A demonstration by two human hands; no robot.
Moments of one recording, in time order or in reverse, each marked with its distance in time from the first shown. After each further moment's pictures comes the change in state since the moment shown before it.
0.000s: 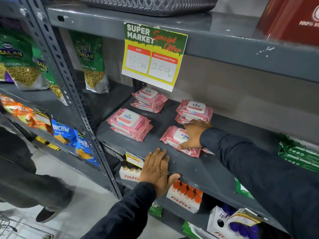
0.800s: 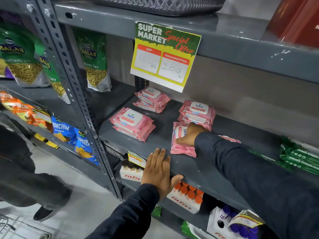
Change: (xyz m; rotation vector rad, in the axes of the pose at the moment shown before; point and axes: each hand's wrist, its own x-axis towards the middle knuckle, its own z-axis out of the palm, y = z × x) left_hand -0.003 0.001 0.006 0.000 -0.040 -0.059; right_hand 0.000 -0.029 -0.003 0.444 -0.028 0.280
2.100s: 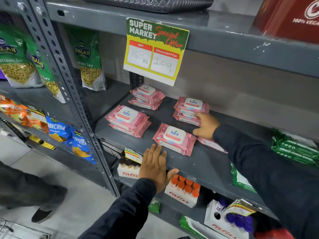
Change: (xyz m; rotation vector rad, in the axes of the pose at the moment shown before) left_hand 0.000 0.000 -0.002 0.016 0.012 0.005; right_hand -0.002 0.059 -0.015 0.161 0.156 -0.163
